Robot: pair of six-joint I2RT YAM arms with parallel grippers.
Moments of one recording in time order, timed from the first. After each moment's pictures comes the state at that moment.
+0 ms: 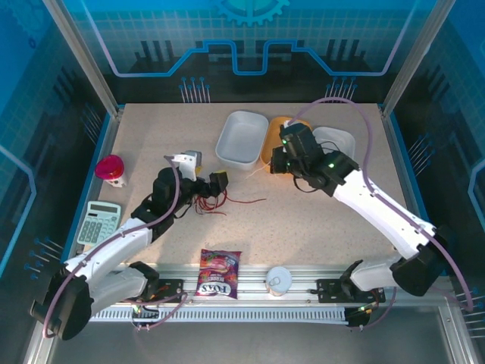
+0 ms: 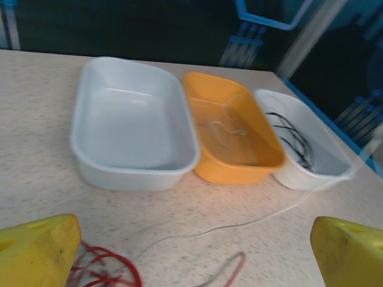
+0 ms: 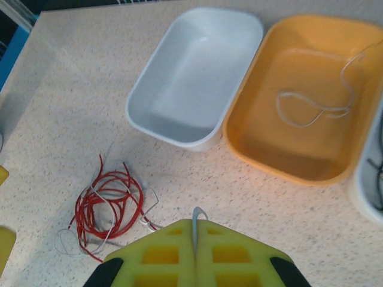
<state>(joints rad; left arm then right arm) -0.45 1.03 0.56 0.19 0.03 -0.37 0.68 1.33 1.37 -0.75 0.24 0.52</state>
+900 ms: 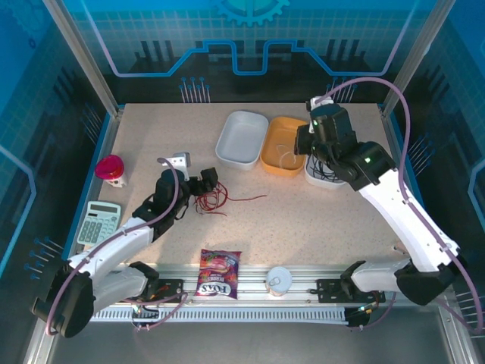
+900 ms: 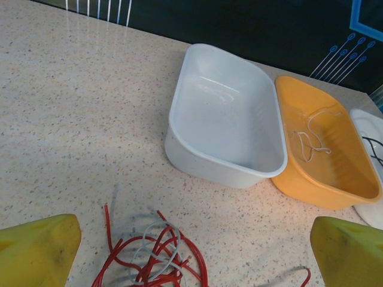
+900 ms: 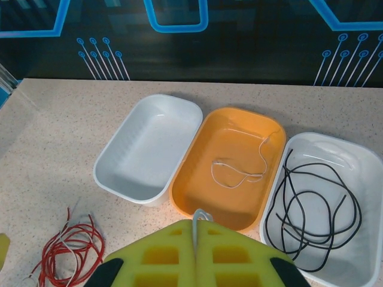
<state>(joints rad) -0.43 1.05 0.53 0.12 -0.19 -0.48 0.58 1.30 1.60 -0.88 0.34 0.34</state>
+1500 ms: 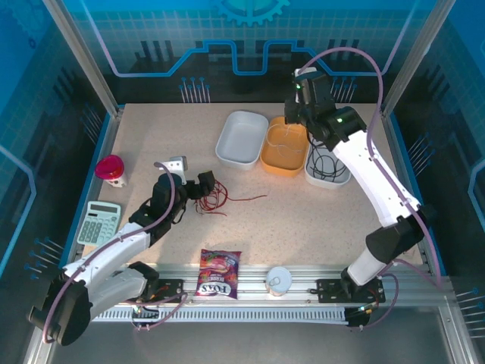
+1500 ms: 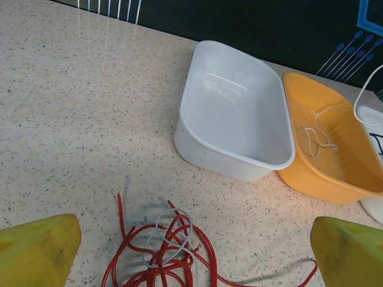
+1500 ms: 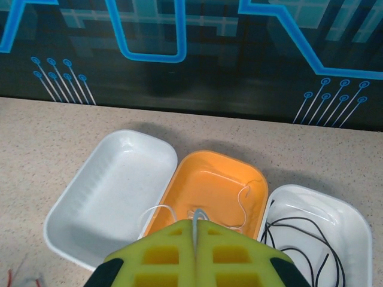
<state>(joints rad) -0.43 0.99 0.50 0.09 -0.20 -0.48 0.48 1.64 1.87 -0.81 0.35 0.21</state>
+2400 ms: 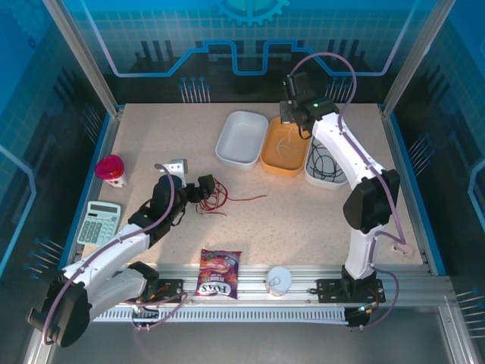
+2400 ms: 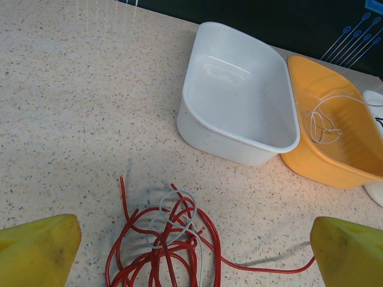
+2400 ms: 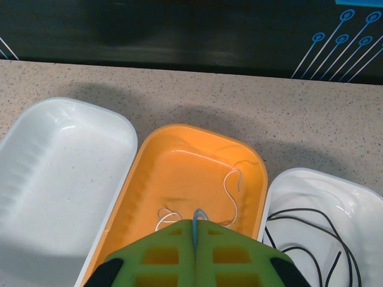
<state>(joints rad) -0.43 0.98 0.49 0.05 -0.18 -0.48 0.39 1.93 1.97 -0.81 0.34 0.23</state>
